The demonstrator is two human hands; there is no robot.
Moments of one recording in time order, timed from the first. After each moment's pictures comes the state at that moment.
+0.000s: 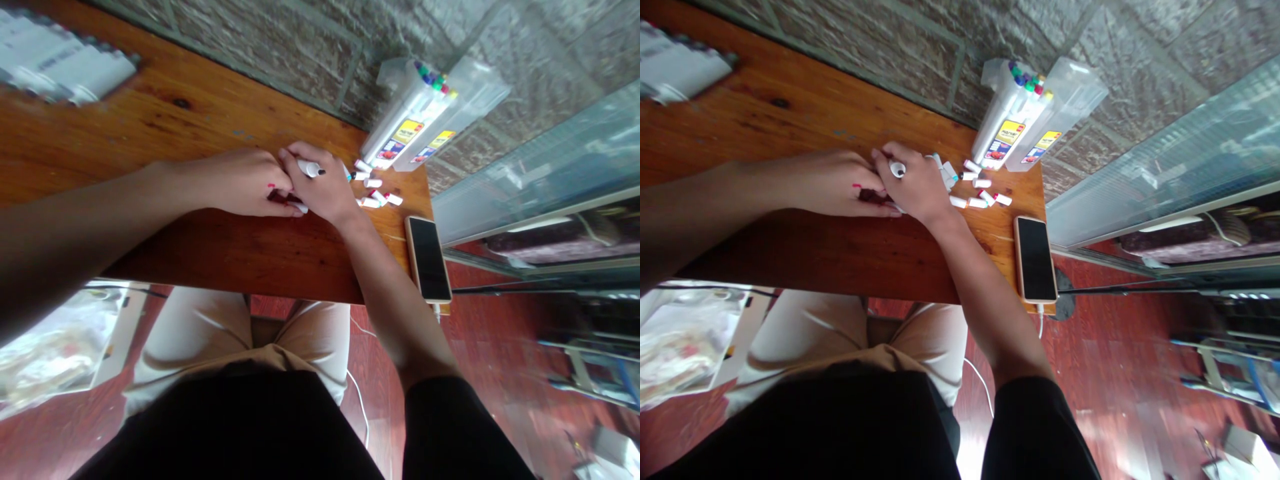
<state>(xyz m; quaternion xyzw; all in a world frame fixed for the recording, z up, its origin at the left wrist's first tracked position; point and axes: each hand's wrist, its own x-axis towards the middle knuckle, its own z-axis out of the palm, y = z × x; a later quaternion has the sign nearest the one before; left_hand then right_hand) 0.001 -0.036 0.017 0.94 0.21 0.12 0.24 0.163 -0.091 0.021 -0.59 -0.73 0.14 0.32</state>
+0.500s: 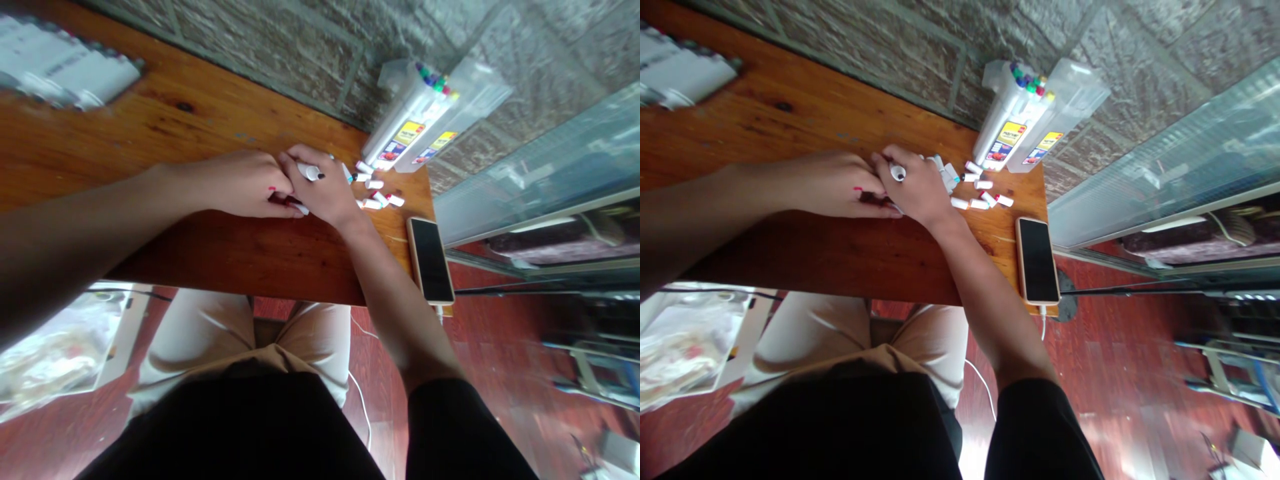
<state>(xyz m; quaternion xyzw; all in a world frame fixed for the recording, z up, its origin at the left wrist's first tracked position) -0.001 -0.037 0.022 0.96 0.19 0.07 0.19 0.161 -0.092 0.022 -0.59 -0.73 0.14 0.32</state>
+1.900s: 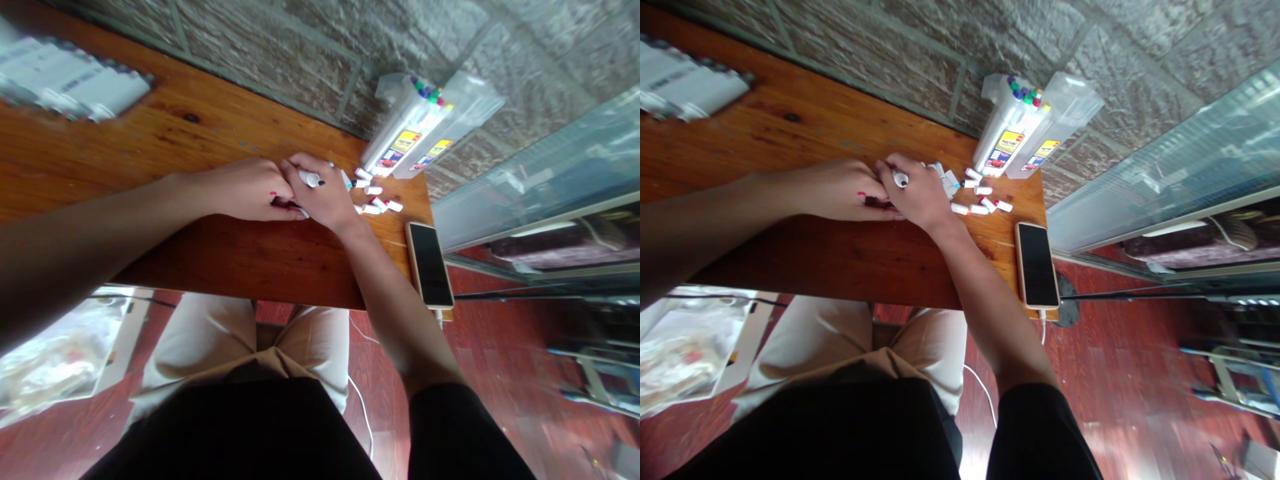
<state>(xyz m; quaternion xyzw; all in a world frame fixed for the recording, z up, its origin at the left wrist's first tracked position) 0.000 -0.036 0.022 0.97 0.17 0.09 0.13 0.162 -0.092 0.021 -0.58 -0.73 0.14 0.32</state>
